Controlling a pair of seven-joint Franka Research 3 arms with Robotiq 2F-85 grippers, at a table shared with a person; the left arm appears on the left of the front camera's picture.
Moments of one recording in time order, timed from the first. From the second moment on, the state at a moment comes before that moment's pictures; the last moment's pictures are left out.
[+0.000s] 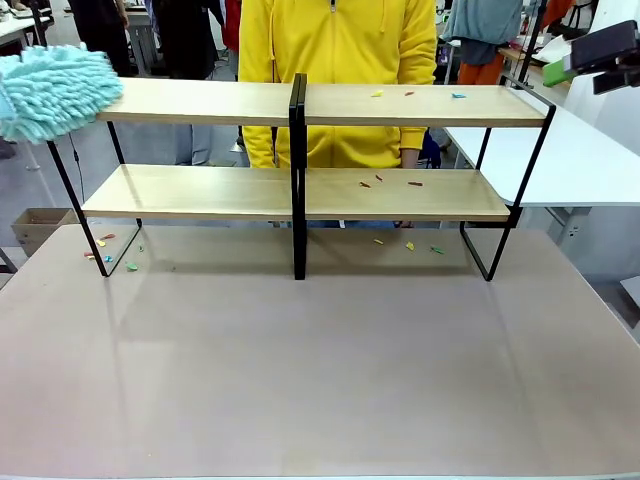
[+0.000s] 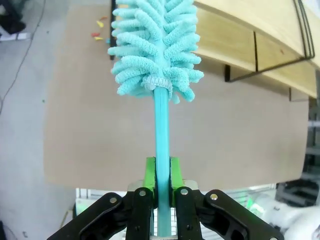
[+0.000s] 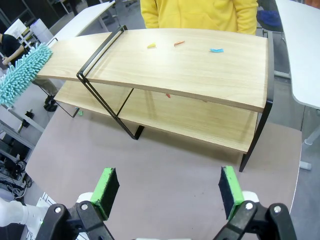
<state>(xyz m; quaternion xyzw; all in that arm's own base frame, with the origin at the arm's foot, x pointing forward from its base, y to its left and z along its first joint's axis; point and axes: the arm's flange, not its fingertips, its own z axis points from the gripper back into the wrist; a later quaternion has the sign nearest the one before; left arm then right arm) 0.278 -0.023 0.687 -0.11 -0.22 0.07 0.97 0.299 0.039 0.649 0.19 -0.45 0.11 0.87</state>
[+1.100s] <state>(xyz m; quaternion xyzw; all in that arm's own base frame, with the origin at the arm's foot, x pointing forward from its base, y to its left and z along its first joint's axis) 0.248 -0.018 0.687 -0.19 -0.29 0.00 0.94 0.299 0.039 0.649 0.19 -0.45 0.11 0.87</state>
